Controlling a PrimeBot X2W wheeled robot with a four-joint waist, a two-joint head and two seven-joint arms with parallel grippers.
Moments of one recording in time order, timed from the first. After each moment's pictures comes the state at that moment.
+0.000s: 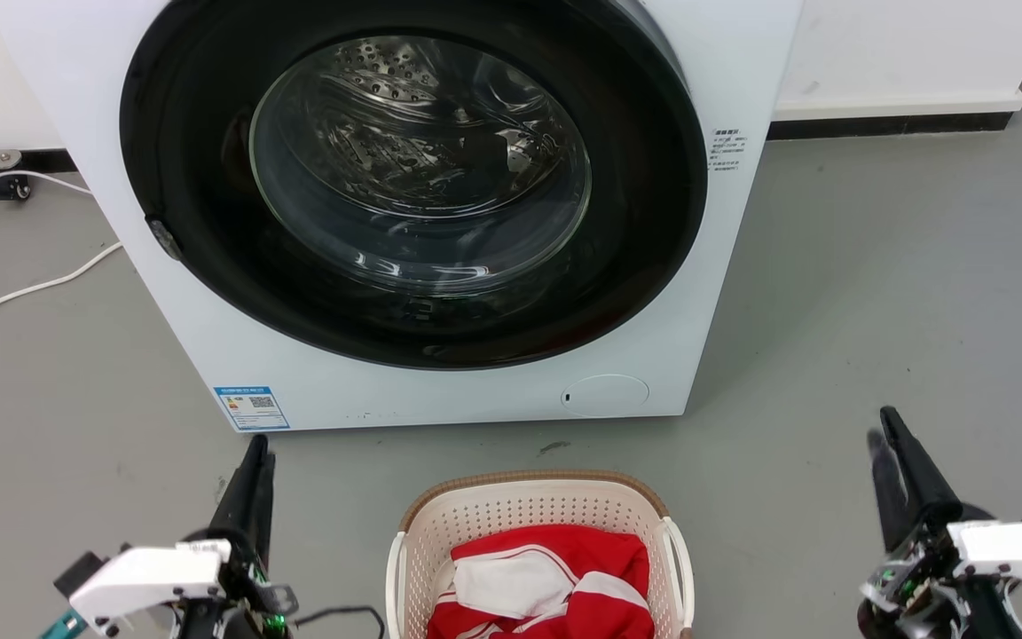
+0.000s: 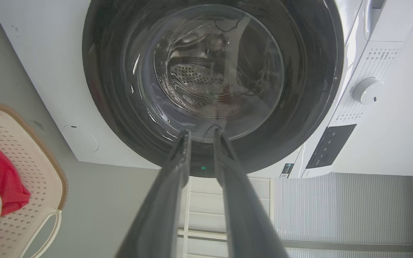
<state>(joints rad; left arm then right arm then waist) -0.09 0.05 0.11 0.27 -1.61 -0.13 0.11 -0.10 -0.05 -0.11 0.27 1.61 0.13 0.11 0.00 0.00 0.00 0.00</state>
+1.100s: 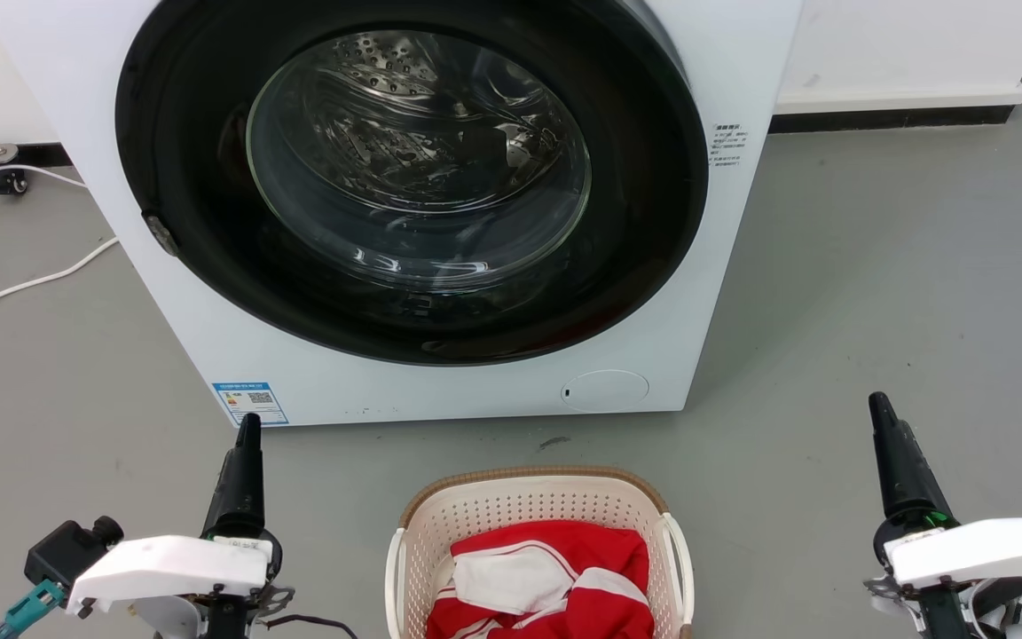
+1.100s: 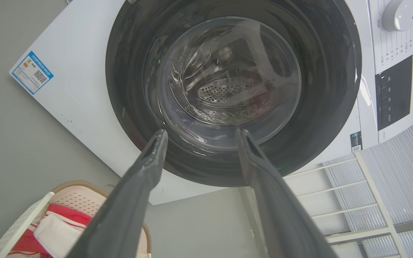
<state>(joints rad) -0.05 0.04 0.08 0.15 -1.12 -0.08 -0.03 -0.03 -0.05 -0.06 0.13 0.98 0.13 -0.03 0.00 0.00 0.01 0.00</state>
